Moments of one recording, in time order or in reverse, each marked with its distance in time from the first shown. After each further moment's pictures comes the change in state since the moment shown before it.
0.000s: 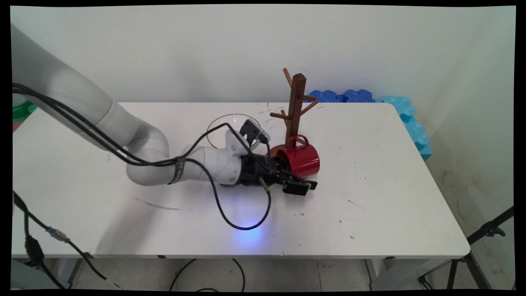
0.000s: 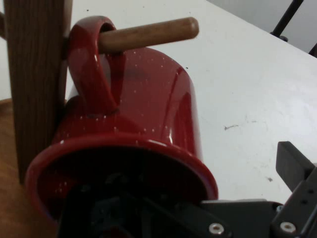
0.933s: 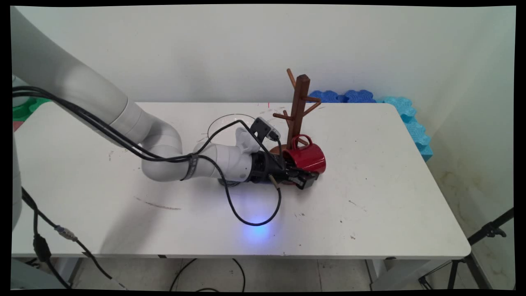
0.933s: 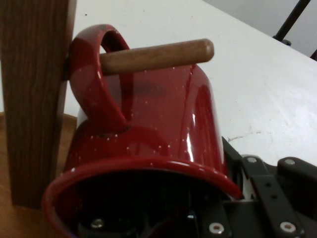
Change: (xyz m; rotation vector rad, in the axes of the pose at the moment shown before) arm 0.007 -0.001 0.019 -0.008 -0.010 -0.007
